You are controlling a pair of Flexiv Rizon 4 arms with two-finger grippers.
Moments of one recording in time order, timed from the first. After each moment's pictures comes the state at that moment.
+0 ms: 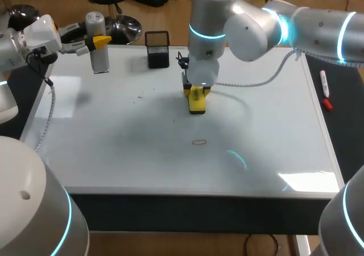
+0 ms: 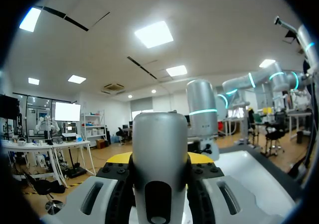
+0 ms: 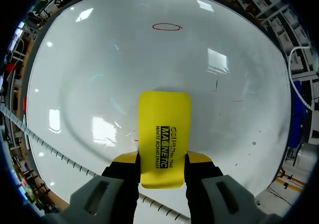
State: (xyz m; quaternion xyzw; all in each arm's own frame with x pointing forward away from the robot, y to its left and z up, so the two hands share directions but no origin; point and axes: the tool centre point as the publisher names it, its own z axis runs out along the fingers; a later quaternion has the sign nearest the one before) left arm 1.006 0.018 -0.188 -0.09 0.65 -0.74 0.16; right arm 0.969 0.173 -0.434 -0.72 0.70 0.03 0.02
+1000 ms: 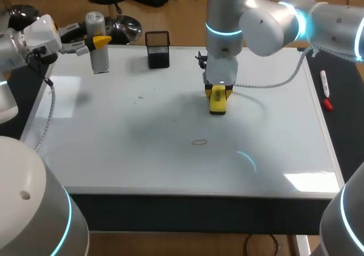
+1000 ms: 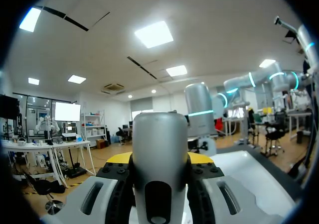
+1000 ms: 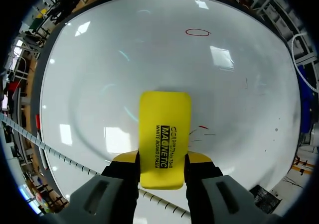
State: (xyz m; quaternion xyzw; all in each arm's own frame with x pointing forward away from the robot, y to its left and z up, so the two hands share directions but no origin) left arm 1.006 0.018 -0.188 -0.09 0.65 -0.74 0.16; right arm 0.965 0.105 -0.433 -0.68 0.73 0.01 -0.02
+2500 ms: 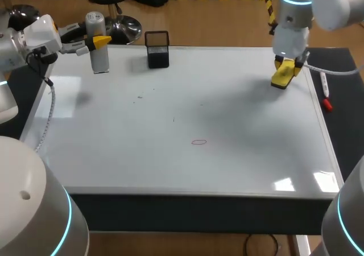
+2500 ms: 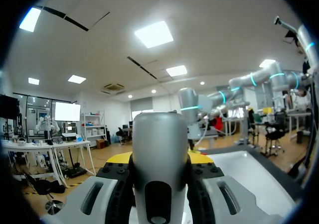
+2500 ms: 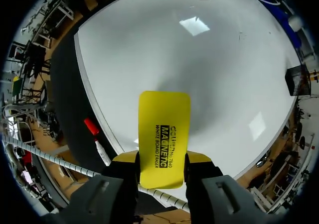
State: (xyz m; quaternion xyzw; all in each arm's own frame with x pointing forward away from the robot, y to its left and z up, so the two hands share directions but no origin) left arm 1.006 0.018 -0.188 -0.09 0.65 -0.74 0.16; right arm 1.027 -0.125 -0.388 -0.46 0.89 -0.02 -0.03
